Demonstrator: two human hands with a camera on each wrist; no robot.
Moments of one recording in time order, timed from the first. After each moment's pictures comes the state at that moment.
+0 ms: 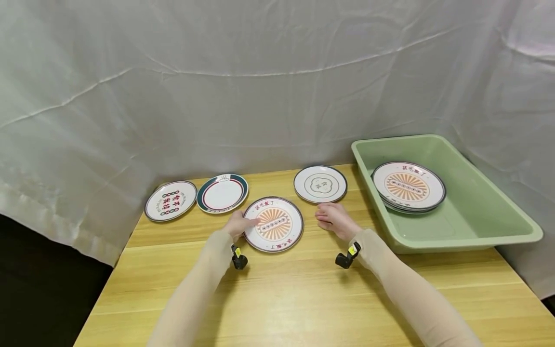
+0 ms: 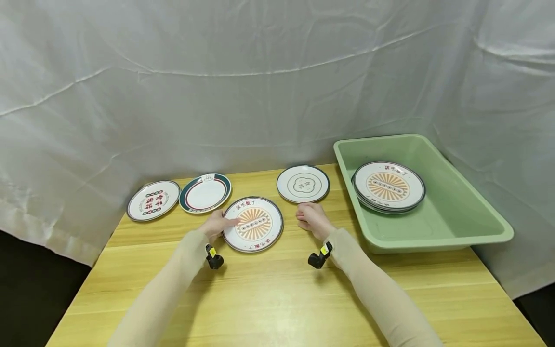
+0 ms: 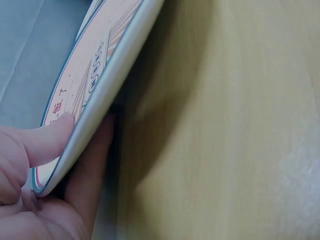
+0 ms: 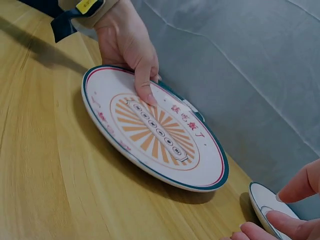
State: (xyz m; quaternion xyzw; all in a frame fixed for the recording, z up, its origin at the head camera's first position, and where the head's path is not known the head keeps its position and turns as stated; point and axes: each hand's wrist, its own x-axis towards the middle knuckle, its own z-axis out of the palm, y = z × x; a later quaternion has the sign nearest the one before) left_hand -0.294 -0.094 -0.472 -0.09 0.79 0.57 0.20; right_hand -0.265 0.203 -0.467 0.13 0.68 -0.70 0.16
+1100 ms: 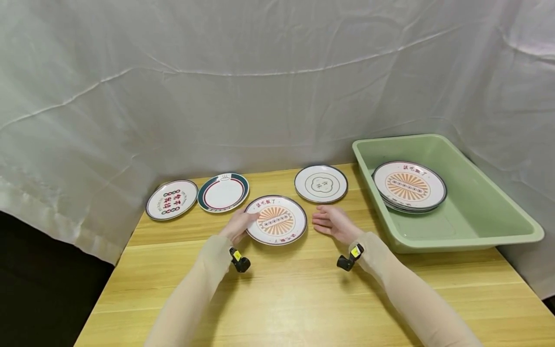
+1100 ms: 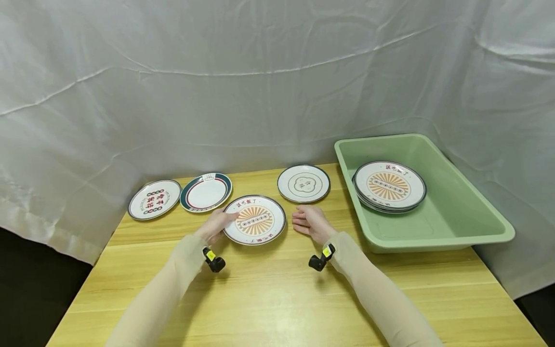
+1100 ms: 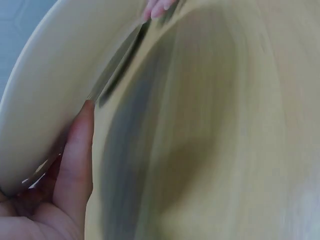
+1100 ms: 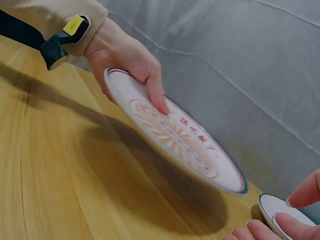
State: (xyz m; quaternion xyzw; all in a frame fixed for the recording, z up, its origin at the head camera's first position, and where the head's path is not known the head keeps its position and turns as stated) left_hand -0.282 -0.089 -0.455 -0.09 0.71 0.66 0.22; right_hand -0.255 0.199 -0.467 0.14 0.60 -0.76 0.19
